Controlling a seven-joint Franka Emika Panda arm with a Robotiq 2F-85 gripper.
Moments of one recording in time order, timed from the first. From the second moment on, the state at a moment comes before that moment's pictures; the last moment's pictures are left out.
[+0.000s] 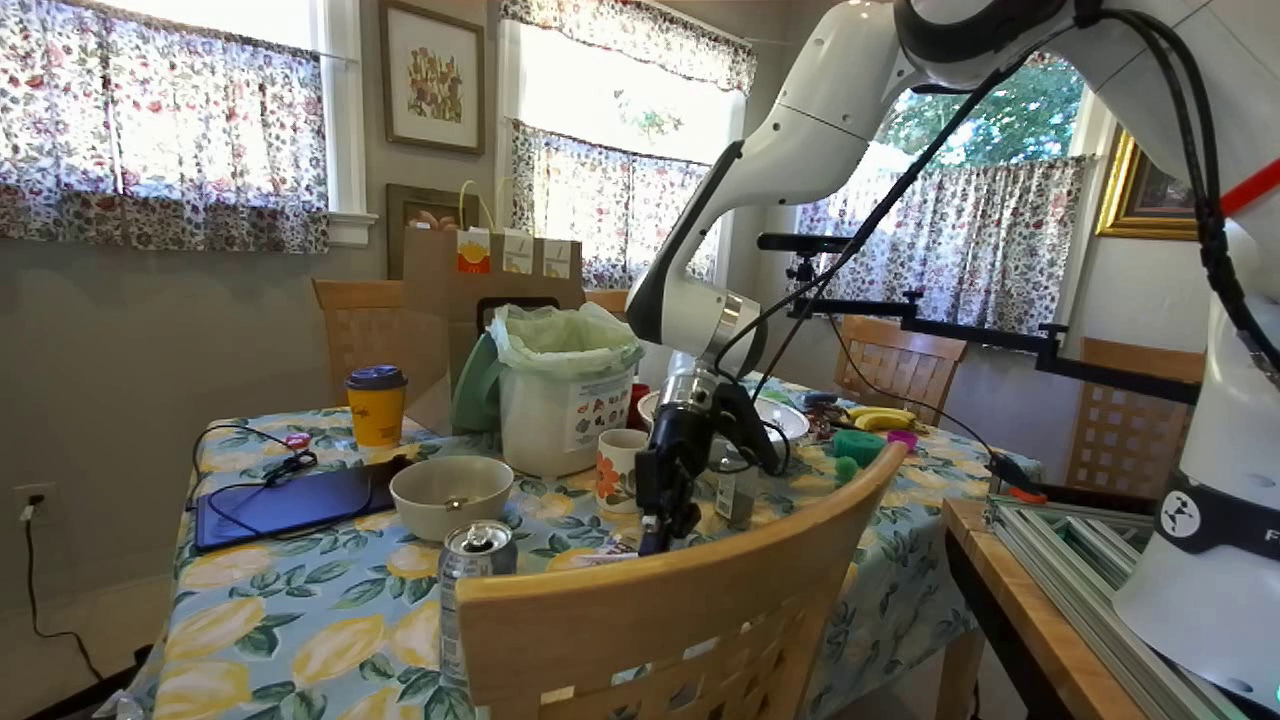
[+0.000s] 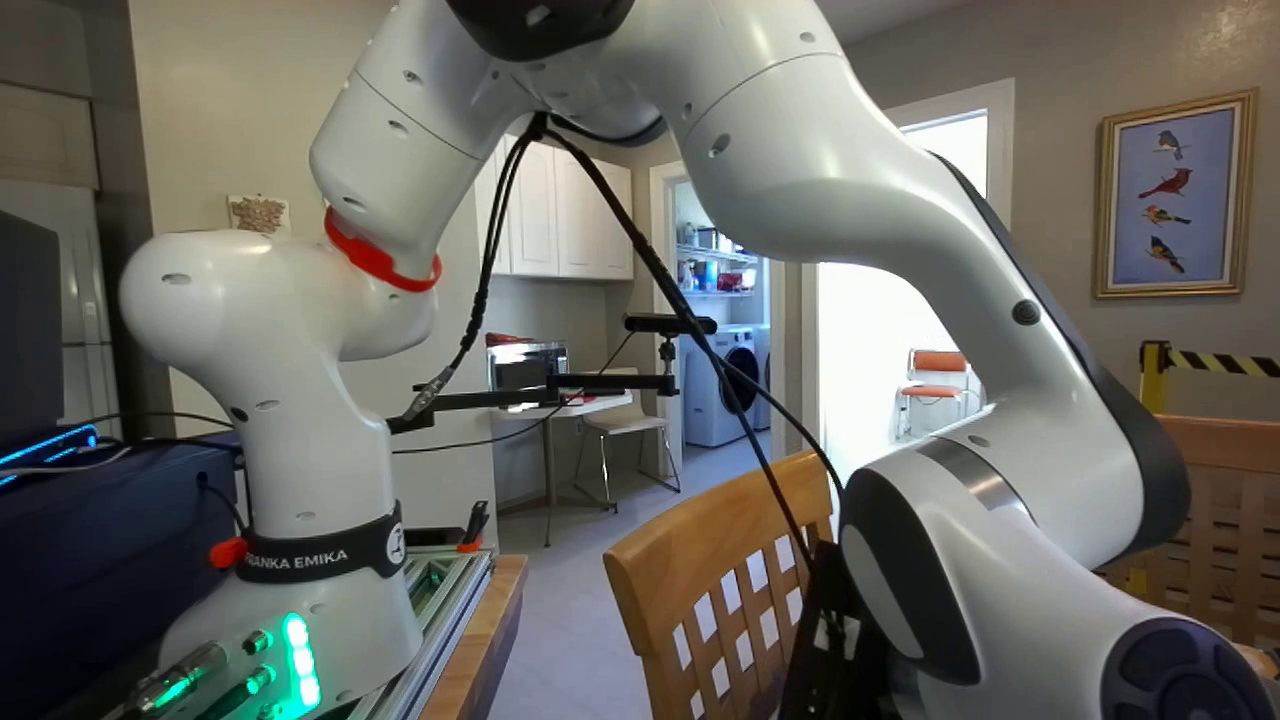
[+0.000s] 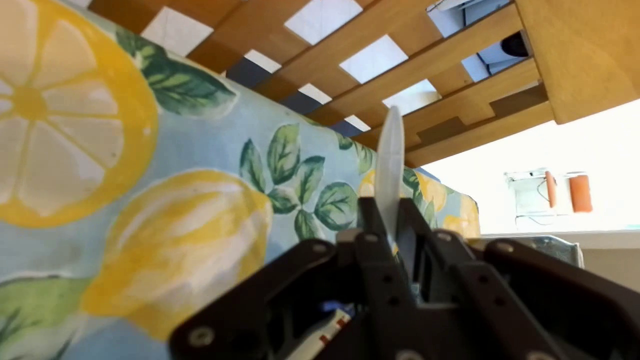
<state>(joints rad) -0.35 0.73 -0.11 -2.01 1.04 1.89 -0.81</state>
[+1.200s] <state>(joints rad) -0.35 0.76 -0.12 -1.96 1.05 1.88 -0.77</state>
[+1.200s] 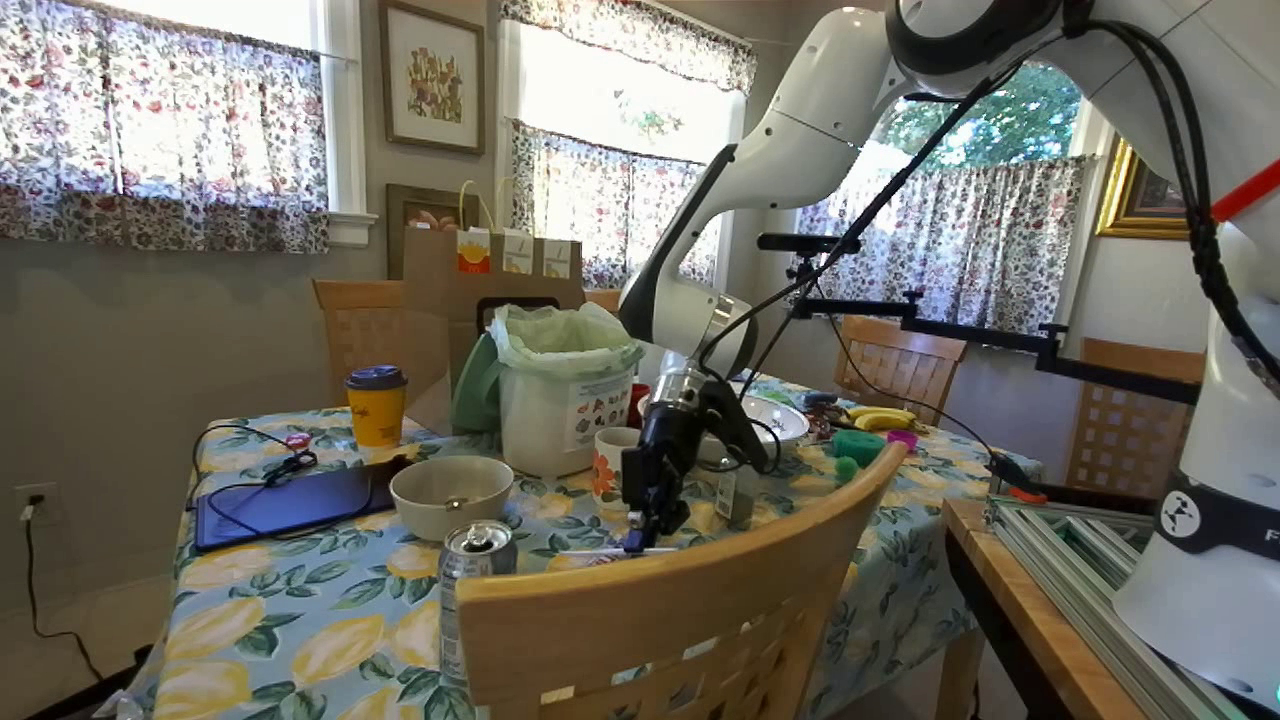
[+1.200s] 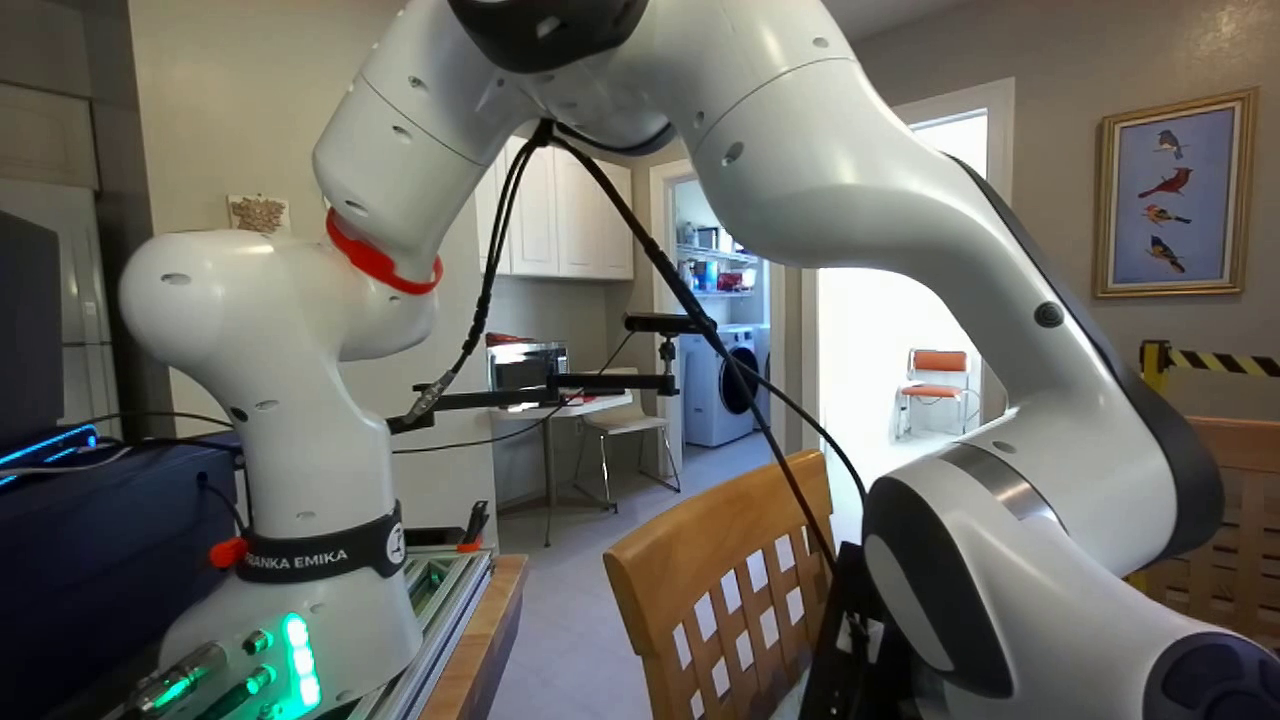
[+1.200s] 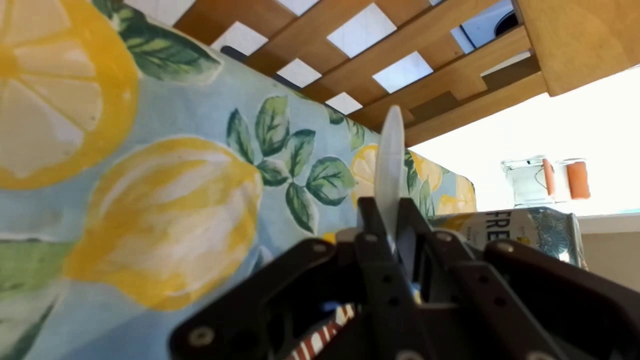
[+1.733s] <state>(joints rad) -0.35 0.77 -0.13 -1.98 1.05 1.88 -0.78</state>
